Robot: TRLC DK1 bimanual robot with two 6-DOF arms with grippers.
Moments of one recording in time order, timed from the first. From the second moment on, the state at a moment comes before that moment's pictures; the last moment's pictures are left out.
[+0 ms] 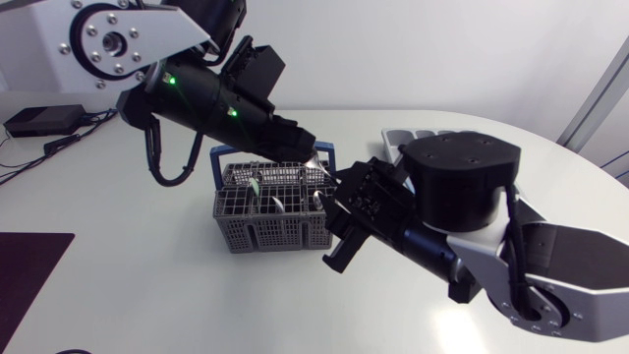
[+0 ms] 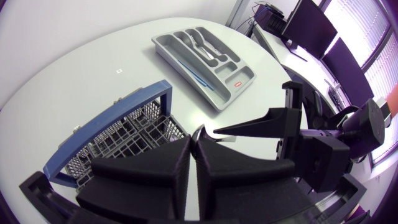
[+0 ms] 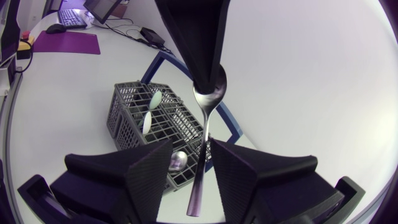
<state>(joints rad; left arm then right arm) -0.59 1.57 1.39 -0.67 0.32 -0.03 0.84 1.28 0.62 0.31 0.24 -0.50</state>
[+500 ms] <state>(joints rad) -0.61 1.57 1.39 -0.67 0.32 -0.03 0.84 1.28 0.65 0.31 0.26 -0.50</state>
